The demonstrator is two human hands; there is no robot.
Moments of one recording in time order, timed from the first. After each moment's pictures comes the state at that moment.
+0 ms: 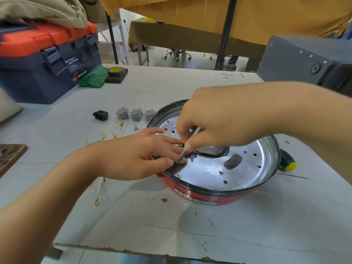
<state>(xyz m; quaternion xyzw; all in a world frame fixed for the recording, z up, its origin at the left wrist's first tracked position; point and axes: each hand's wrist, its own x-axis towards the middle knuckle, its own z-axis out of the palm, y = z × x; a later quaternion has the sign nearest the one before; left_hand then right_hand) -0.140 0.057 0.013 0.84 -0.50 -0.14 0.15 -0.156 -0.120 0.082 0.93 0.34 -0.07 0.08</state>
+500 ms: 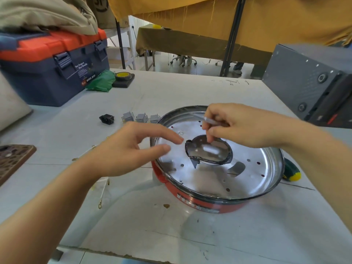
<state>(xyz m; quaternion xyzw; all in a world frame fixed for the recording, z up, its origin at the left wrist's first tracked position) -0.134 0.070 0.004 0.84 -0.36 -0.01 0.40 -0.134 -0.172 0.047 0.94 0.20 -0.08 -0.25</state>
